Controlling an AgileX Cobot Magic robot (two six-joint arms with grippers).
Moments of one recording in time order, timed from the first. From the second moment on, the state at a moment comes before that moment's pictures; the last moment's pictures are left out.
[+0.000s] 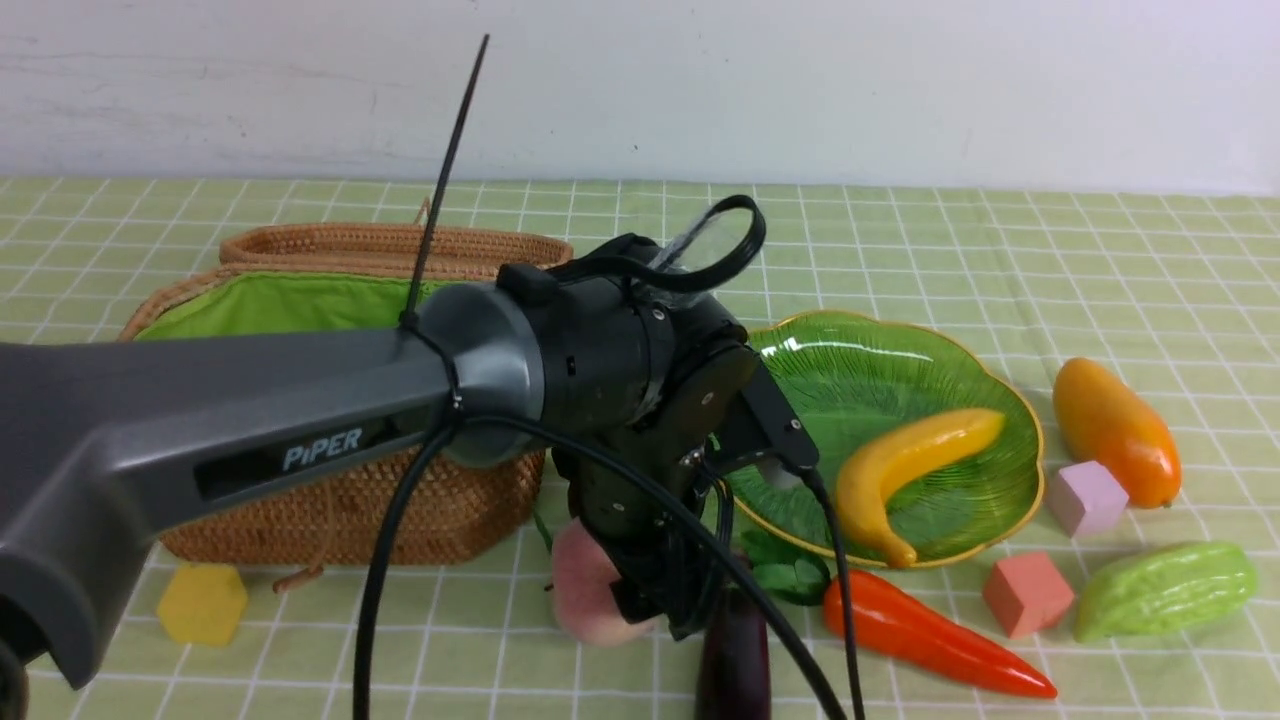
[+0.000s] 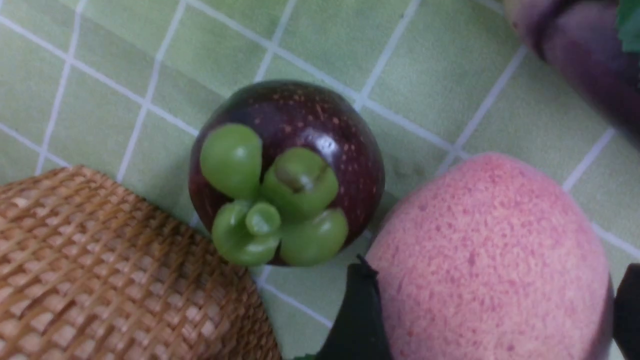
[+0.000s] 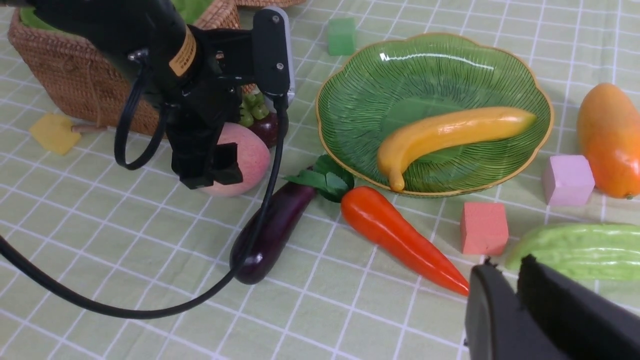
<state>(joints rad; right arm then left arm) 0.05 0.37 -0.75 0.43 0.99 -0.25 -0.77 1.95 -1.48 0.26 0.94 0.22</state>
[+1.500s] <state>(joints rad) 0.05 0.37 -0.75 0.46 0.94 -0.26 -0.86 1.87 -1.68 0.21 0.76 0.18</state>
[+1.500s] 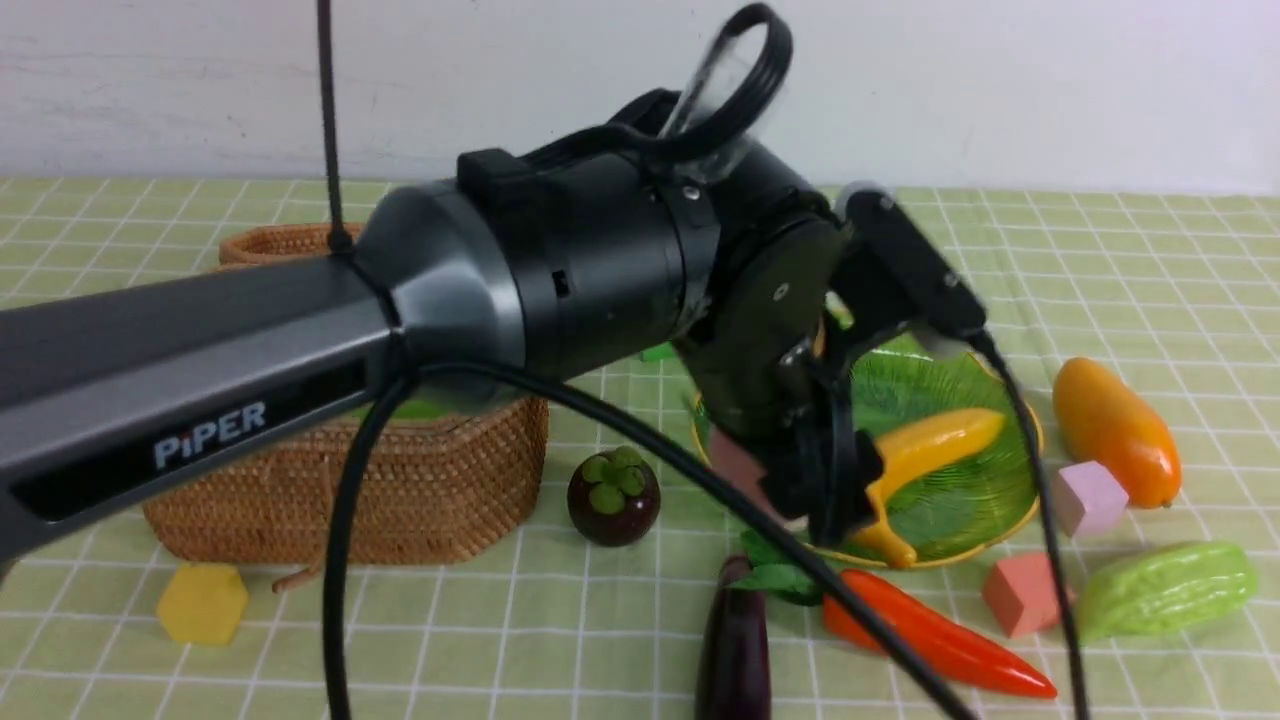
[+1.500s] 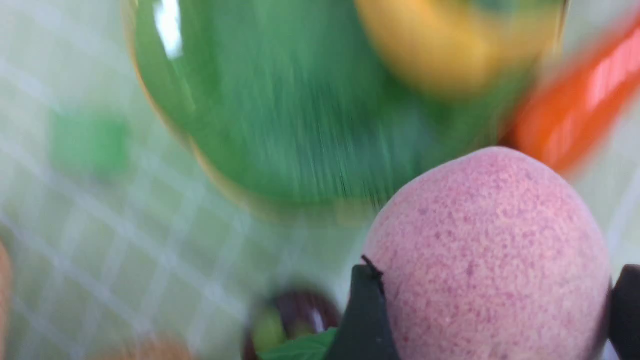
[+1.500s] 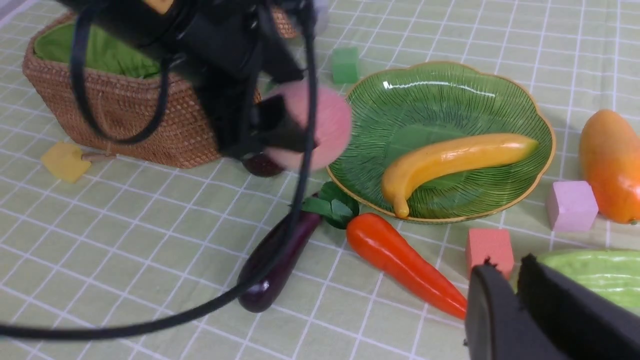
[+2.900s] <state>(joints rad) 0.05 0.37 -0.75 0.52 1.00 -0.28 -0.77 1.92 -1.94 0.08 1.24 -0.10</state>
